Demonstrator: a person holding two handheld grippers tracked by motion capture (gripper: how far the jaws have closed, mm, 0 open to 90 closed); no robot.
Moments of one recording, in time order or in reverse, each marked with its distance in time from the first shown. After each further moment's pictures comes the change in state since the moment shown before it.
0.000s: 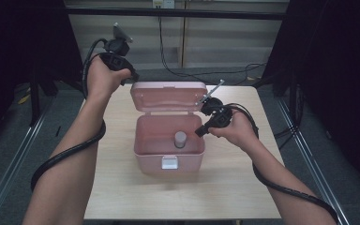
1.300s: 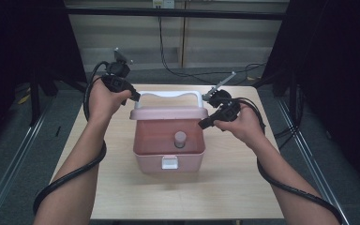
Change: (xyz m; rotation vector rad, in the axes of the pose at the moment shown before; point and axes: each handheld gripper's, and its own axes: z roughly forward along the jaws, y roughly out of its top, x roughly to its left) left arm 0.004 -0.046 0.023 0.006 -0.011 -0.028; right arm -0.005 -0.002 -0.025 -0.087 -0.008 0.035
